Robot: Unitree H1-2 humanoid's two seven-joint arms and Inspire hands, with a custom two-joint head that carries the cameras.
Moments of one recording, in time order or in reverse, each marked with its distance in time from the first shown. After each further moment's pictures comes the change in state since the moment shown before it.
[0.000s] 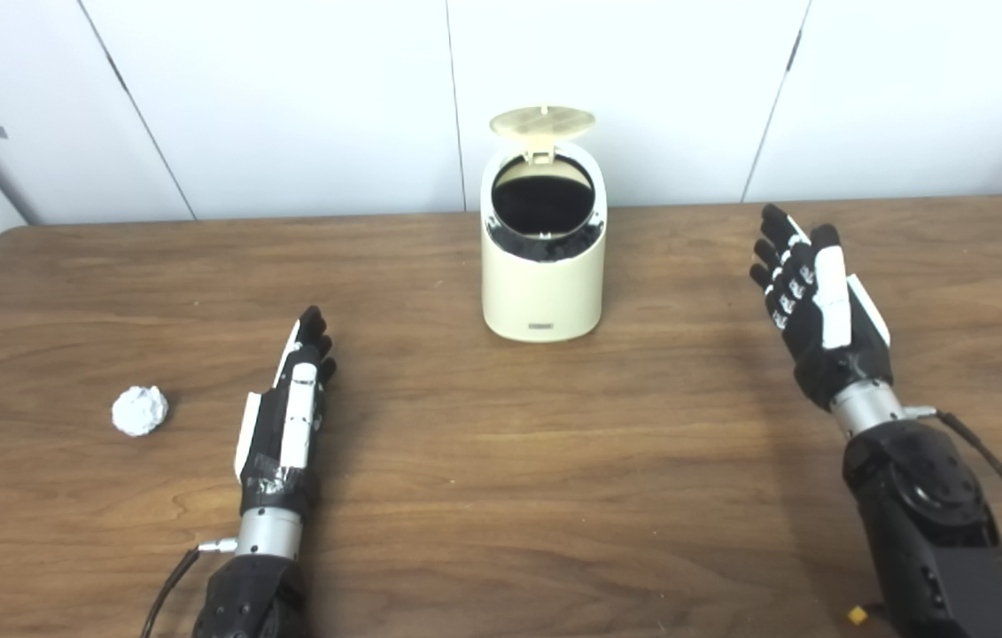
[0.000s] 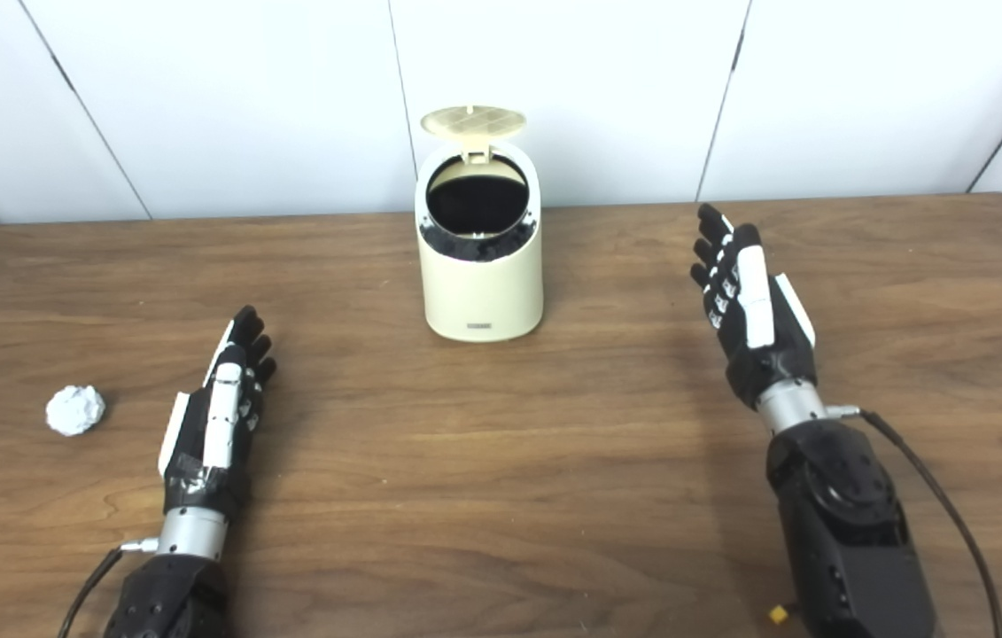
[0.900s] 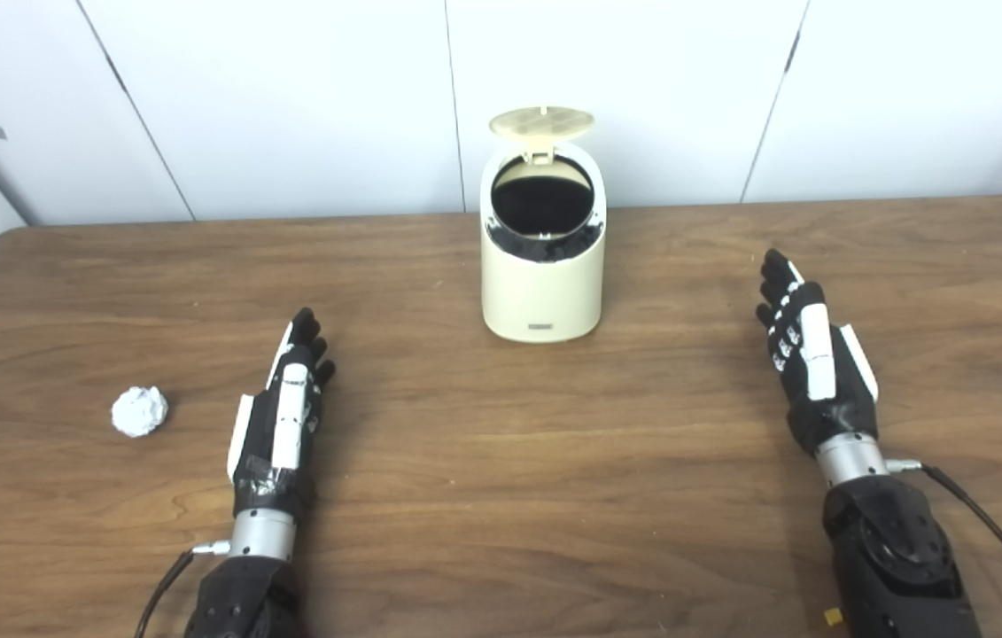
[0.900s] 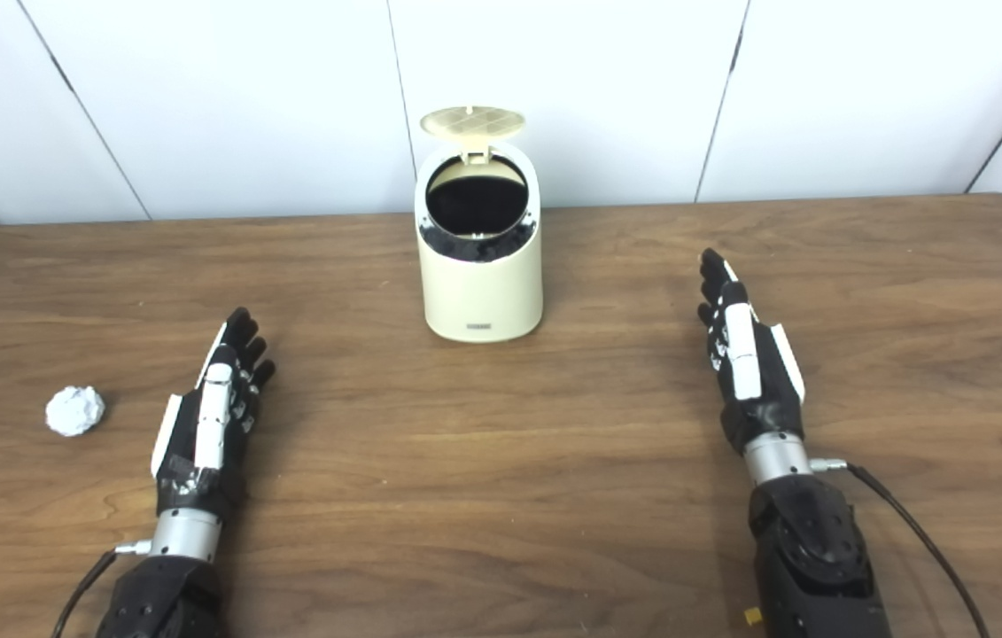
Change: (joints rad) left arm 0.002 0.003 0.011 -0.013 -0.034 0.020 -0.012; right arm 0.074 0.060 -0.030 0.017 -0.125 -0.096 -0.004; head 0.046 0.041
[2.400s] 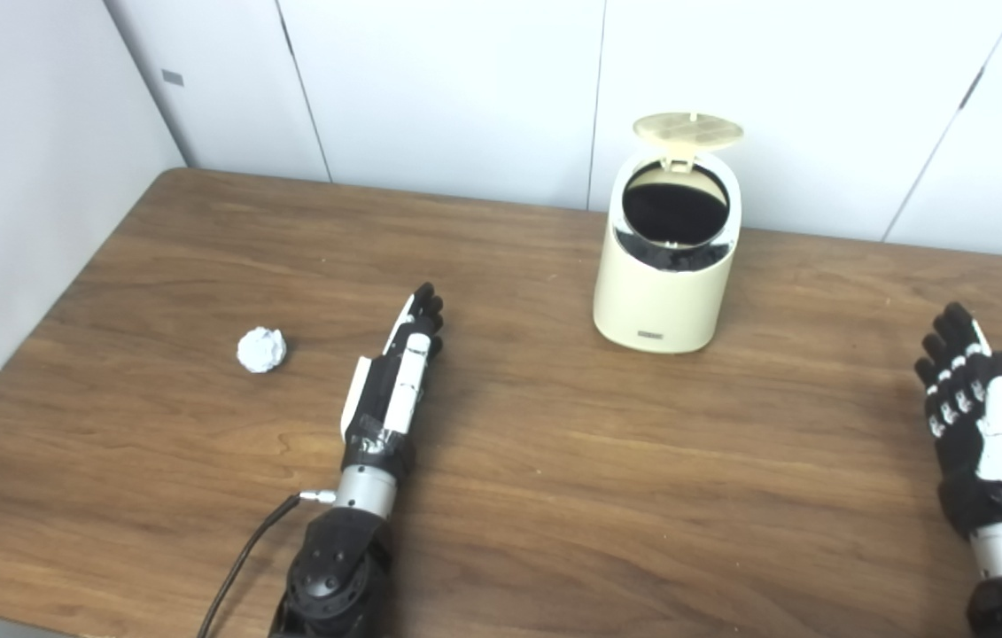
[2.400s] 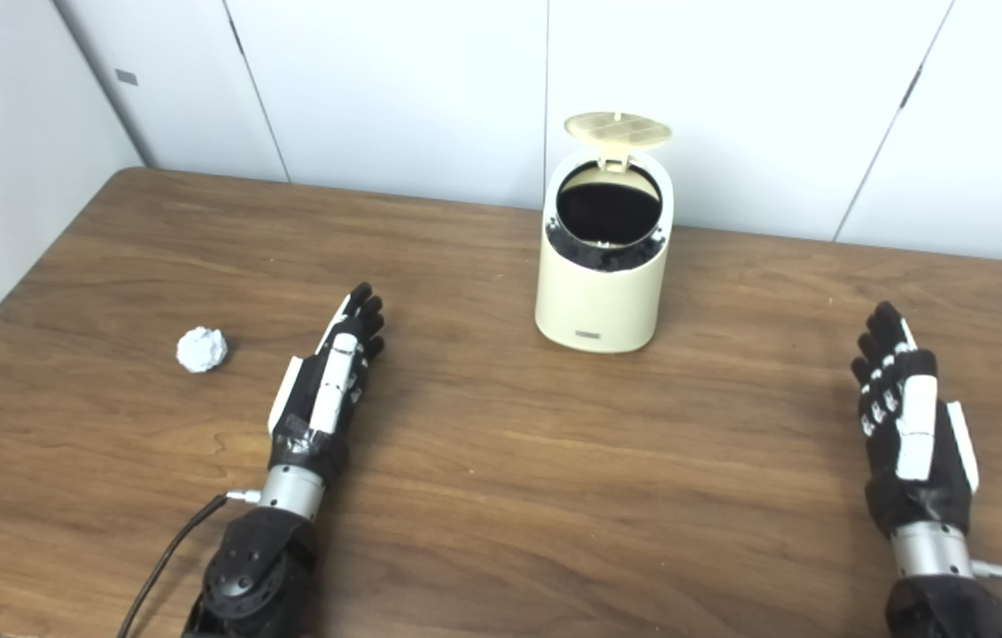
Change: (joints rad) left arm 0.012 -0.050 -0.020 -0.013 0.051 0.001 0.049; right arm 0.043 -0.032 -0.052 -0.032 0.073 0.008 0.062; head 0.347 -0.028
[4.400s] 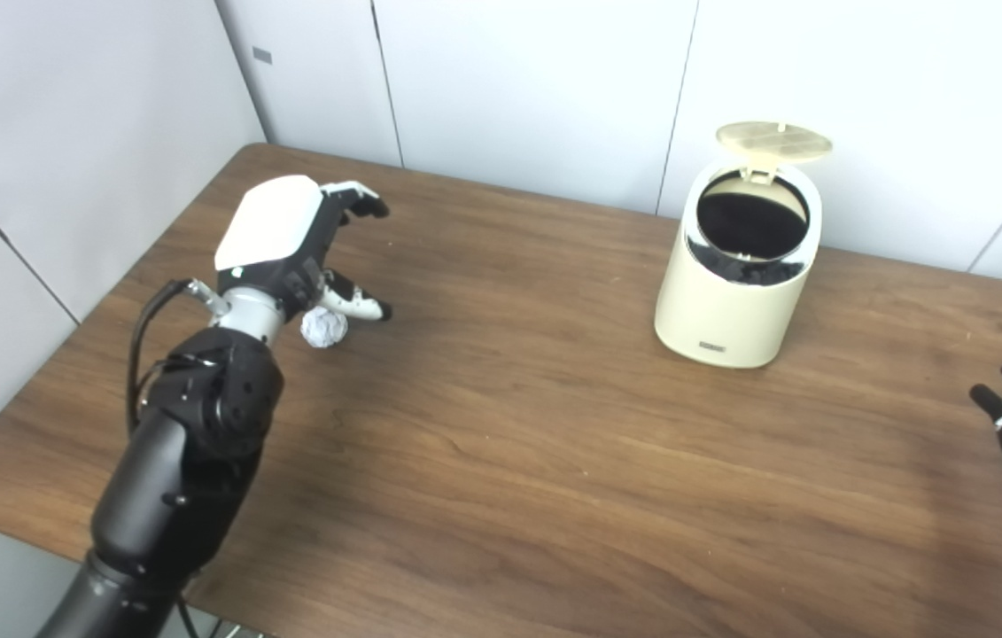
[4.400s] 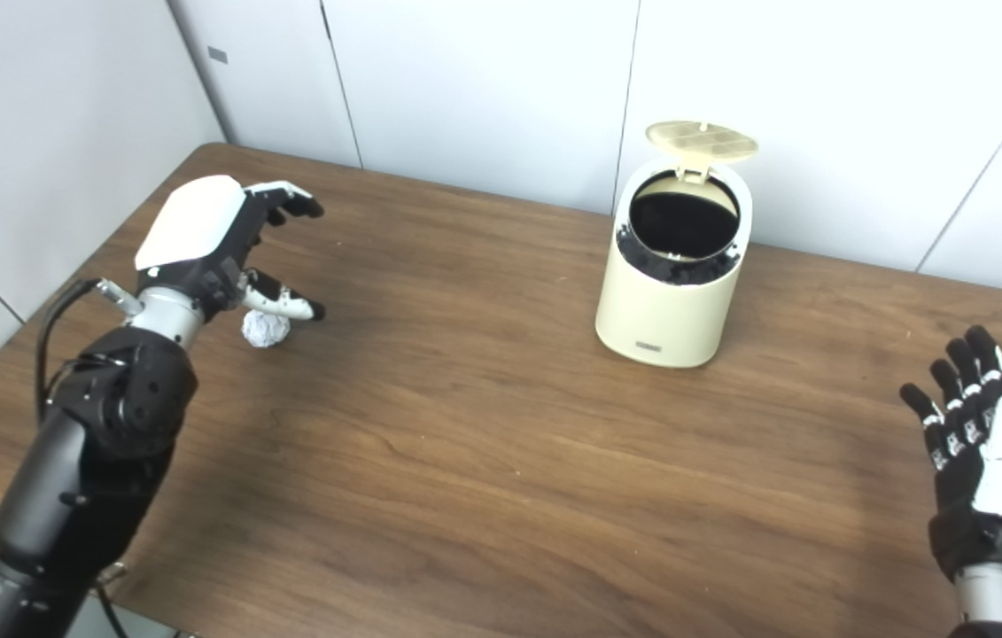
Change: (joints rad) left arm -0.146 0.556 0.033 -0.364 0.943 0.475 -0.364; right arm 0.006 0.050 -0.001 -0.258 -0.021 0.272 -0.100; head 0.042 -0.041
